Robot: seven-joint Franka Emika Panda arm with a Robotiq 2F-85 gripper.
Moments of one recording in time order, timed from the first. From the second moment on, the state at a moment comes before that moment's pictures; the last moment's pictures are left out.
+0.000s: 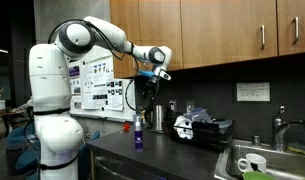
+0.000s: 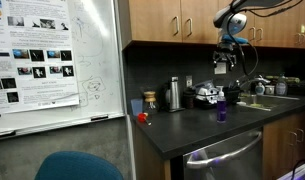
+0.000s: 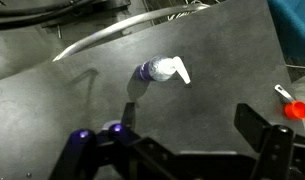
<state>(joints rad) -0.12 -0.07 -0.14 -1.81 0.28 1.46 0.07</state>
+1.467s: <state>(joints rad) -0.05 -0.12 -0.03 -1.91 -0.03 1.77 0.20</state>
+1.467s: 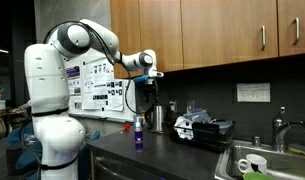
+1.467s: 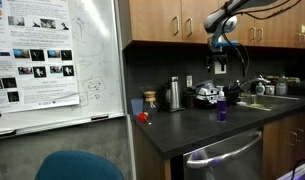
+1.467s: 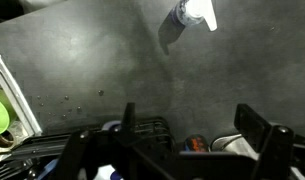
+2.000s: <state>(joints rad) -0.06 -0.11 -0.04 -1.90 -0.03 1.77 0.20</state>
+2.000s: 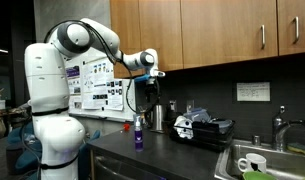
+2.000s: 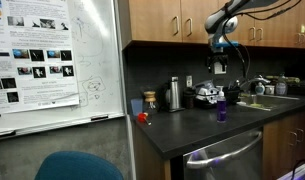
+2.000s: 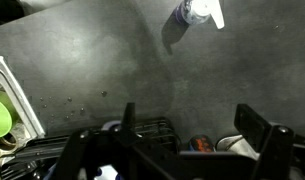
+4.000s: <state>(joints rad) -0.12 -0.13 -0.12 -2.15 -0.01 1.99 0.19</state>
